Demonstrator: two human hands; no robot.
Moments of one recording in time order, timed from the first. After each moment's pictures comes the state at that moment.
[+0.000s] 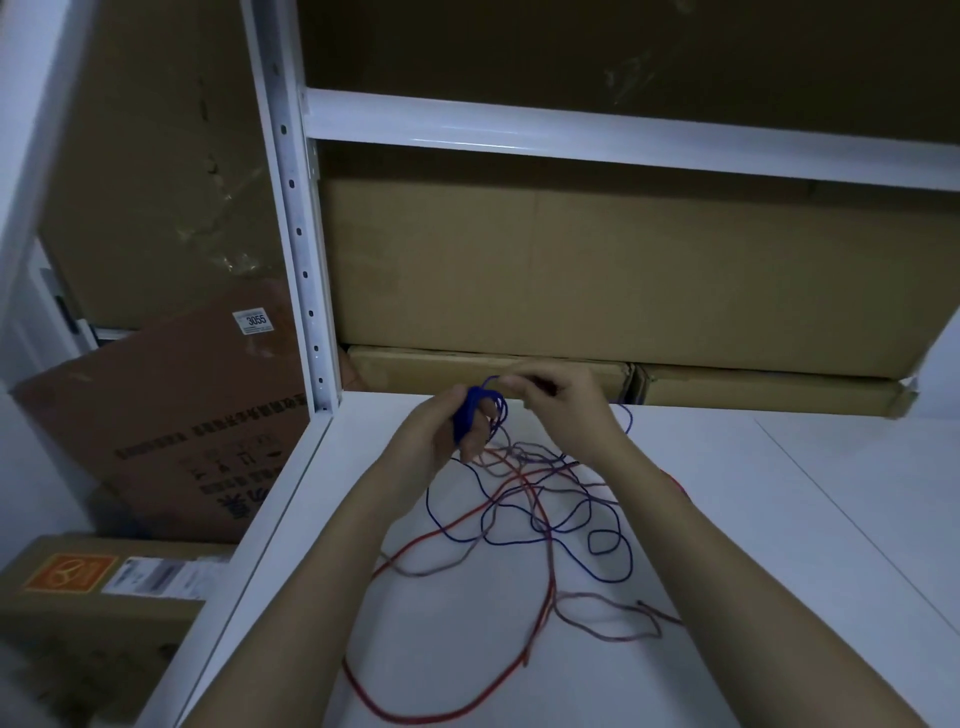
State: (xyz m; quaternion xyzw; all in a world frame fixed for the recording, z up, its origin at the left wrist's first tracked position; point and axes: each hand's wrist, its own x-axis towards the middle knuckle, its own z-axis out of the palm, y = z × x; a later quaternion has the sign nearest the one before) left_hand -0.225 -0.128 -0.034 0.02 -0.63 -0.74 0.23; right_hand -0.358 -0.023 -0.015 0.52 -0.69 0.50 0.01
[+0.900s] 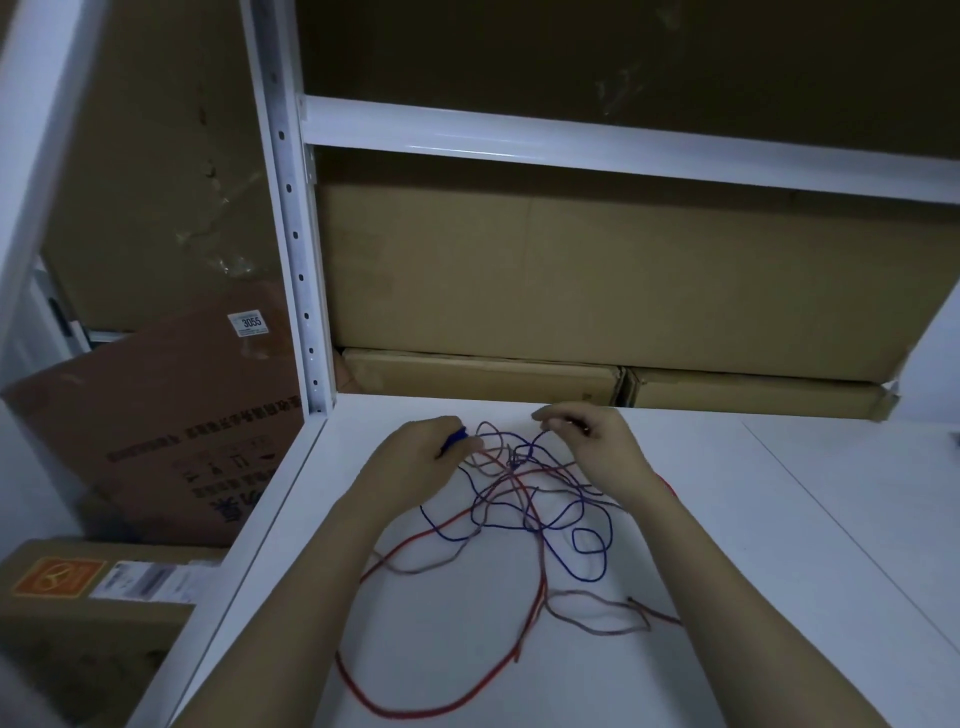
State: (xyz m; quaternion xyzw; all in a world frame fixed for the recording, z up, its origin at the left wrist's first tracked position) left_hand -0.224 -0.152 -0.067 0.15 -0.92 -0.26 0.24; right_hand -0.377 0.015 -0.051 0.42 -0.75 0.50 -0.05
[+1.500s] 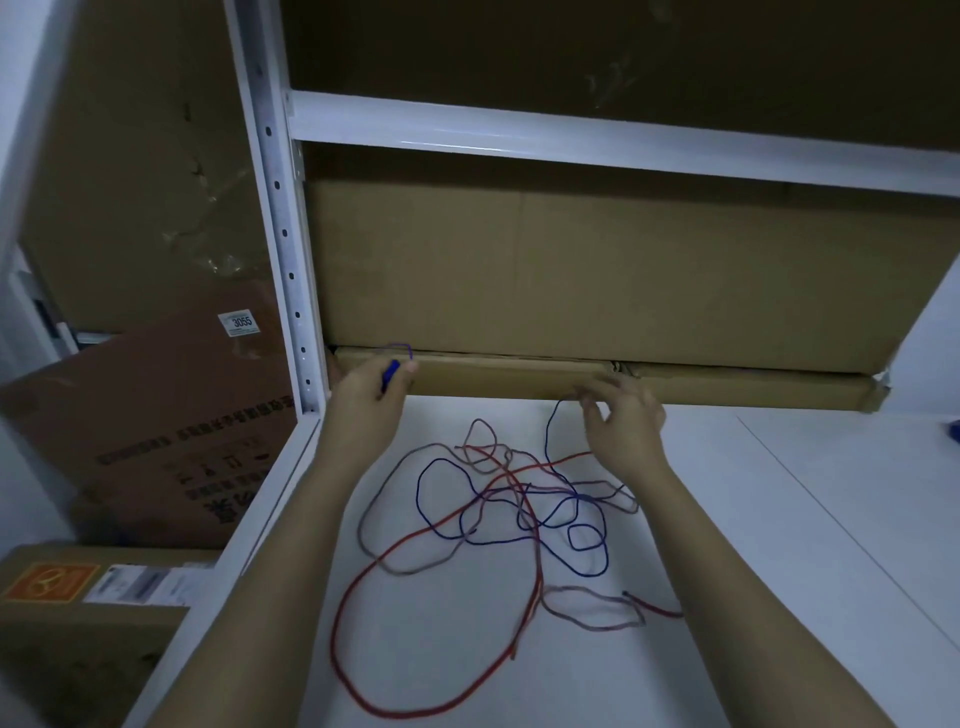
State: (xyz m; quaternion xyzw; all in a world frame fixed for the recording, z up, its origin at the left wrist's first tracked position) left_hand -0.218 -0.174 -0.036 0.23 -0.81 -0.34 0.42; right_hand -0.403 0.022 -0.054 0.34 -0.85 0.36 0.17
